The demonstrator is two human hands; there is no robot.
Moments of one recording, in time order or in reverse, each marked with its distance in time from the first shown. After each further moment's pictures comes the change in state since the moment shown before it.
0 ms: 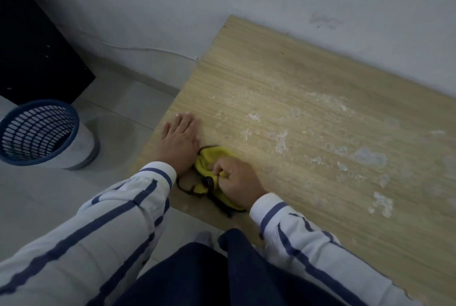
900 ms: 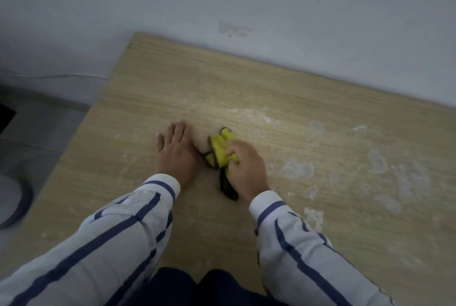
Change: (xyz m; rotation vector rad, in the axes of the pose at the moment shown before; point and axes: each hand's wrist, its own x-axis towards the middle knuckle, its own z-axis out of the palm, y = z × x) left_hand 0.101 0.180 0.042 -0.041 -0.013 0.023; right_hand 0.003 0.128 -0.148 -0.072 0.595 0.211
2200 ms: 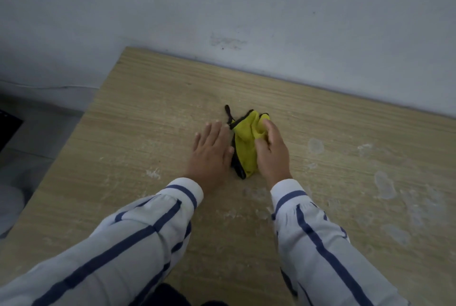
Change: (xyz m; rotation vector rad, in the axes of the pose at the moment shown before) left_hand 0.039 0.081 0.009 -0.117 -0.027 0.238; right_hand 0.081 0.040 -0.051 0.151 0.042 0.221
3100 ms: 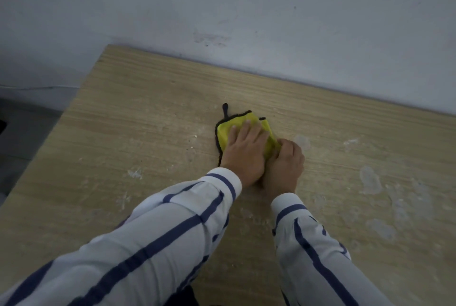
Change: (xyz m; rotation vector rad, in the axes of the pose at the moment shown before) left_hand 0.030 0.088 0.035 0.167 -0.067 0.210; right_hand -0.015 0.044 -0.022 -0.295 0.298 0.183
